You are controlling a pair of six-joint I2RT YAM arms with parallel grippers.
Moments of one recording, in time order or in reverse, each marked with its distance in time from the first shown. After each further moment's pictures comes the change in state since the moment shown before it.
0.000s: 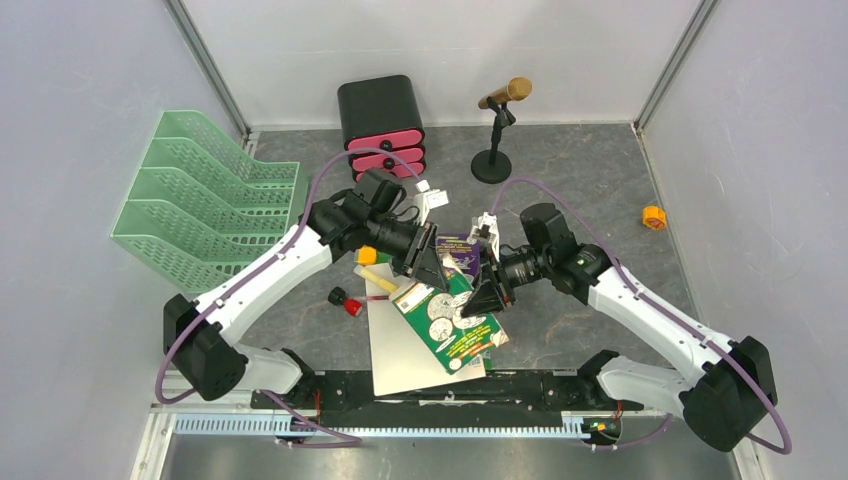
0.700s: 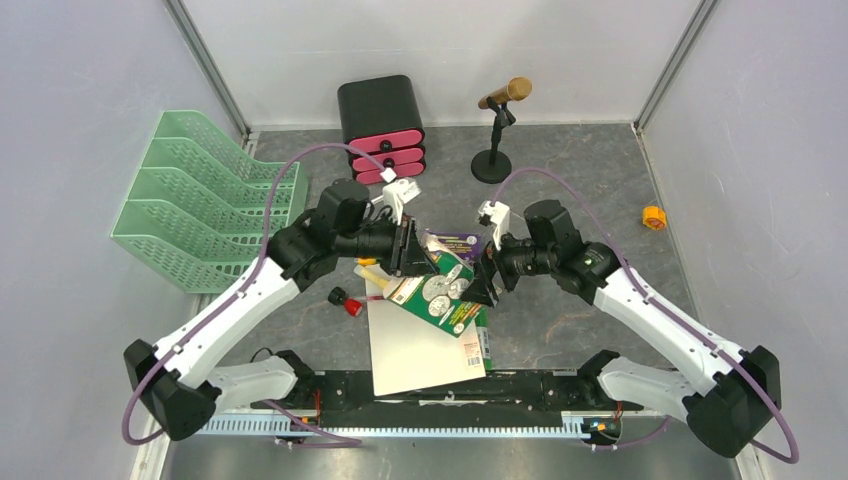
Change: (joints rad) left arm -0.006 -0.214 -0.120 0.189 -0.245 -0.028; right arm 0.009 -0.023 0.047 -0.061 0.391 -0.003
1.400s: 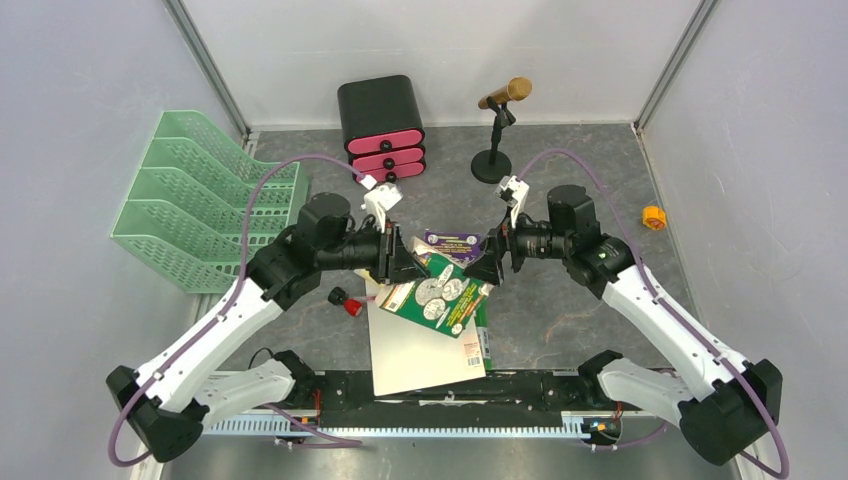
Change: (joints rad) left arm 0.002 -0.188 -0.109 0.048 -0.119 -0.076; right arm -0.134 -0.040 0.034 0.099 -0.033 0.084
